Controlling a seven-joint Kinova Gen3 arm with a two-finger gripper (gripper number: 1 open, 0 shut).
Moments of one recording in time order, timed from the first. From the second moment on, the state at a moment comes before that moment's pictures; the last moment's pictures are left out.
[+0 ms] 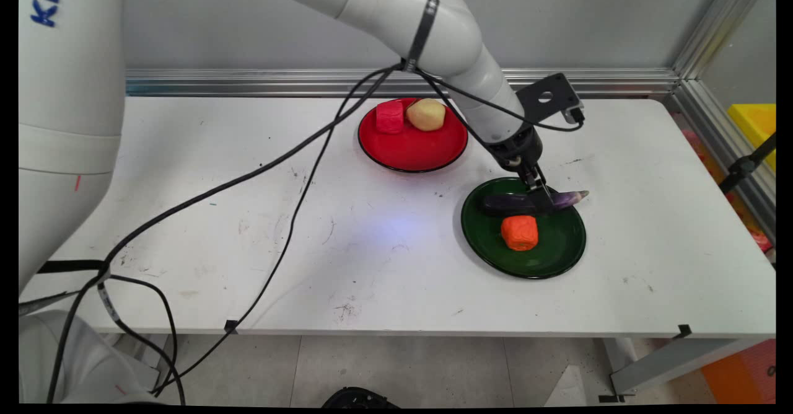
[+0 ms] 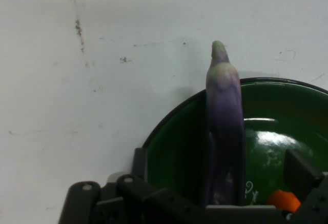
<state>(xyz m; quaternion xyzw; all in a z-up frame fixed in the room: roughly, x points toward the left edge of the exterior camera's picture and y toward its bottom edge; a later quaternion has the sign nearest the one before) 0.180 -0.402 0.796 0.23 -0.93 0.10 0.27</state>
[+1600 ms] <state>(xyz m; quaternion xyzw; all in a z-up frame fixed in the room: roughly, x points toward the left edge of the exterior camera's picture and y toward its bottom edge) 0.188 -0.382 0.824 0.21 -0.93 0.12 0.27</state>
